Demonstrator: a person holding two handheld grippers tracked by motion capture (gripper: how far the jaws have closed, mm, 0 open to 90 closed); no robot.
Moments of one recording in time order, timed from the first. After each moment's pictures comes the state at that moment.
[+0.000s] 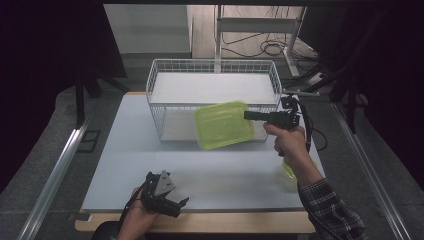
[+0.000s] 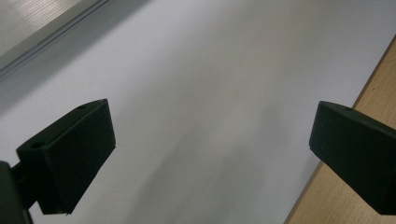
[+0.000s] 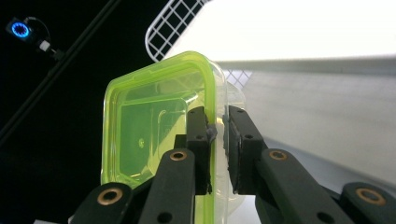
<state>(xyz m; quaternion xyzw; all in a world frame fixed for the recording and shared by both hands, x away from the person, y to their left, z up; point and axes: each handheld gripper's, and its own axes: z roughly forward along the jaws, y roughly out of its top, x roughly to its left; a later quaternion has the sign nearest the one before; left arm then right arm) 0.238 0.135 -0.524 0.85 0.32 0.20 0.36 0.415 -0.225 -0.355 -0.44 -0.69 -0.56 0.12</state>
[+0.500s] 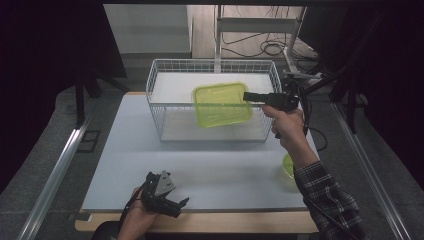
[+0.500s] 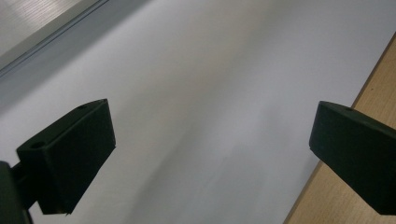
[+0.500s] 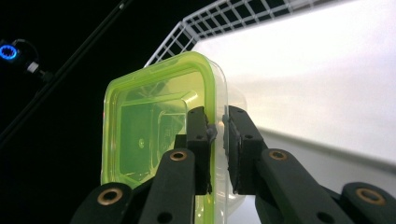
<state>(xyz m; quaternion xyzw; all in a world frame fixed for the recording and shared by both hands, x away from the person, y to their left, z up) 0.238 0.135 -0.524 0.85 0.32 0.20 0.37 0.442 -0.214 -0.322 -0.45 -0.68 -0.57 0.08</state>
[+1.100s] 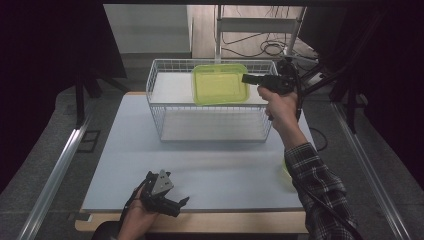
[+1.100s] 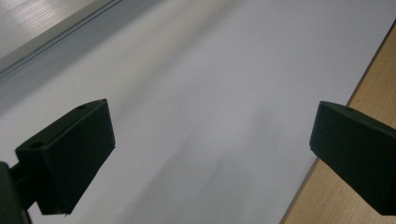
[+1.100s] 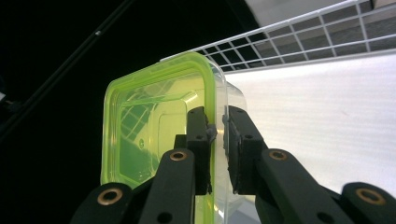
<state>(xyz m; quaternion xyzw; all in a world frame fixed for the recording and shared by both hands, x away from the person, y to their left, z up) 0.239 0.138 -0.522 0.84 0.32 0.19 0.39 0.475 -0.199 -0.301 -0.48 -0.66 -0.57 0.03</state>
